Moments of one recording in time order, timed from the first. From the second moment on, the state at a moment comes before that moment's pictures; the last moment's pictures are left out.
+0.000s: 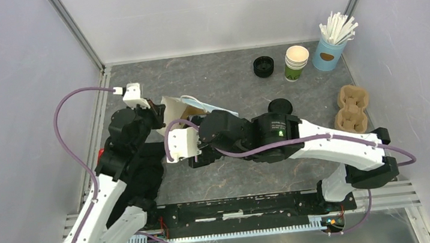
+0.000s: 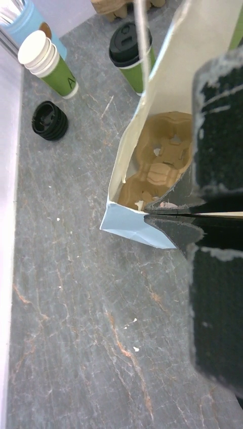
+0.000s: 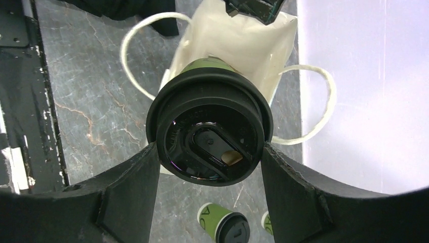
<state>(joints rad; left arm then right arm) -0.38 0.80 0.85 -0.27 -0.10 -0.26 1.40 1.55 1.90 -0.97 0.35 -0.50</state>
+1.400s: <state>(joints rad) -0.38 0.40 0.55 -0.21 -0.05 -0.46 1.38 1.83 1.89 -1.02 0.55 -0.39</state>
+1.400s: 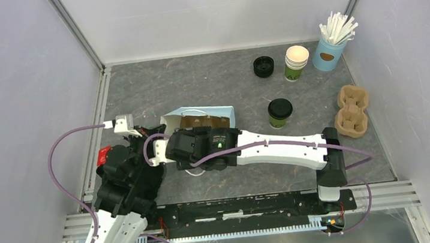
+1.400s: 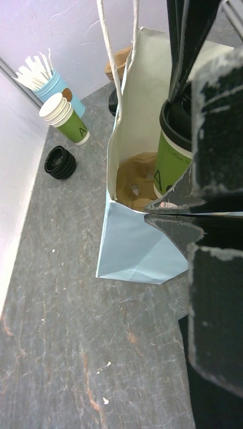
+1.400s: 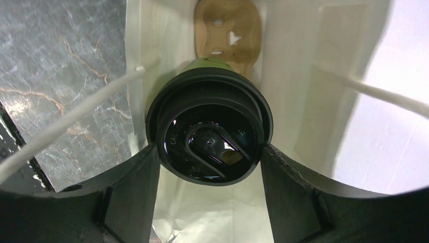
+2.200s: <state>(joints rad) -0.38 0.31 0.52 -0.33 -0.02 -0.56 1.24 1.75 1.48 -0.63 0.47 -0.59</state>
